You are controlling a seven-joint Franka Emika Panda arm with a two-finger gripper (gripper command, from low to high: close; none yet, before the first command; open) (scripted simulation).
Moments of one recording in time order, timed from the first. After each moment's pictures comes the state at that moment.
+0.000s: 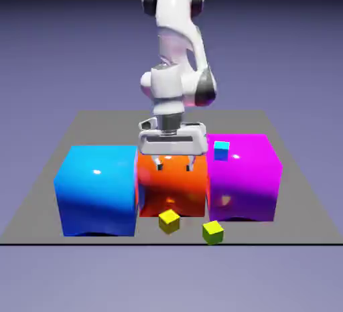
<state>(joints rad) -0.16 0.02 0.17 -2.39 0.28 2.58 1.11</state>
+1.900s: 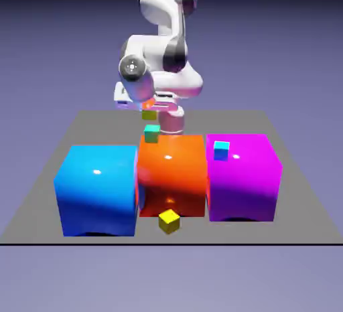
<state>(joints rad) -0.02 -0.26 -0.18 -2.40 -0.07 1.36 0.76</state>
